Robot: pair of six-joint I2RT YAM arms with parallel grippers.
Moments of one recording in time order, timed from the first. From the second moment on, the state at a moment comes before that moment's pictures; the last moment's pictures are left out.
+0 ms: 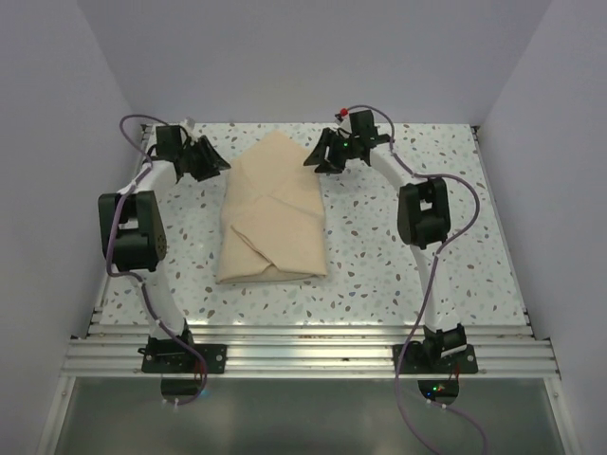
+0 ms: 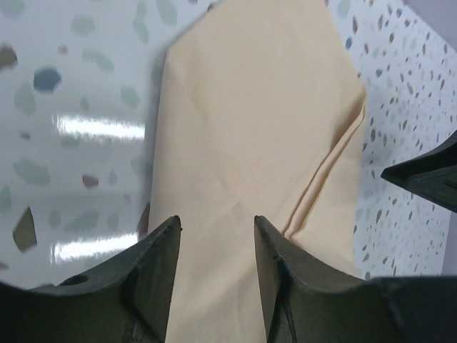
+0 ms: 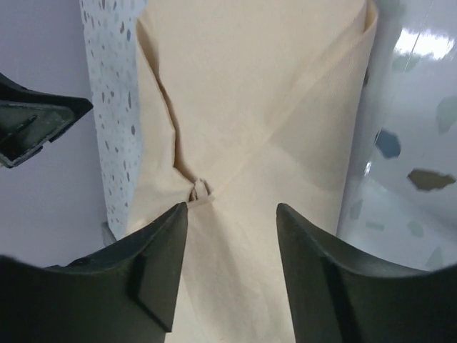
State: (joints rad) left arm 0.09 1.98 1.41 -0.23 0.47 -0.46; right arm 0.30 2.47 2.11 -0.45 -0.66 0.62
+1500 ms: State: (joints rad) left arm 0.09 2.46 1.97 -0.18 0.64 -0.55; right arm 0.30 2.89 2.58 -0.27 -0.68 0.89
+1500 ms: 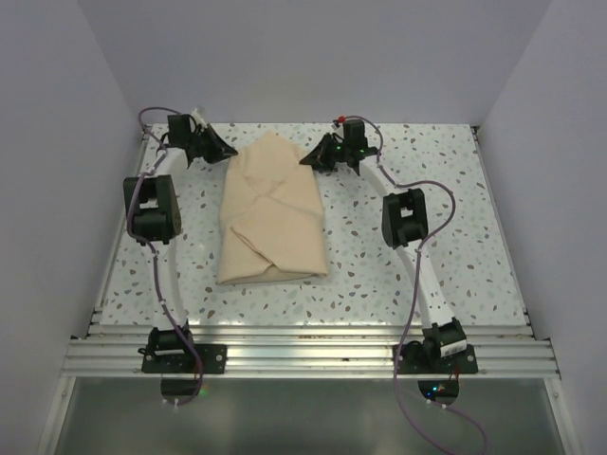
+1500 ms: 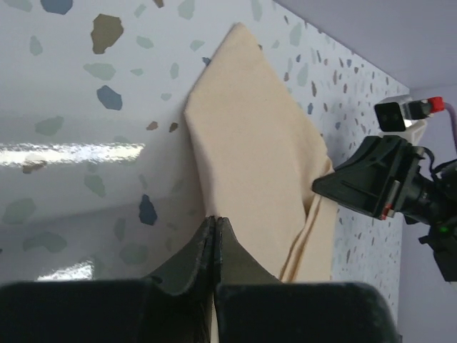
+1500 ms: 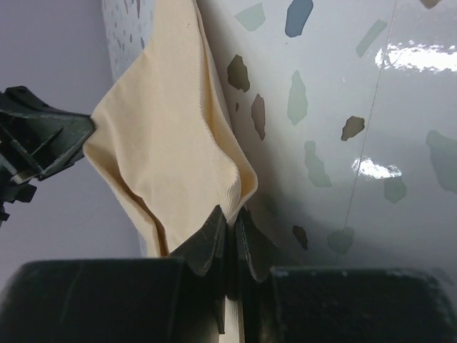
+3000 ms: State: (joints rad) left arm 0.09 1.34 0.85 -0.36 0.59 -0.39; right arm 0.41 1.91 1.40 -0.53 -0.75 0.50
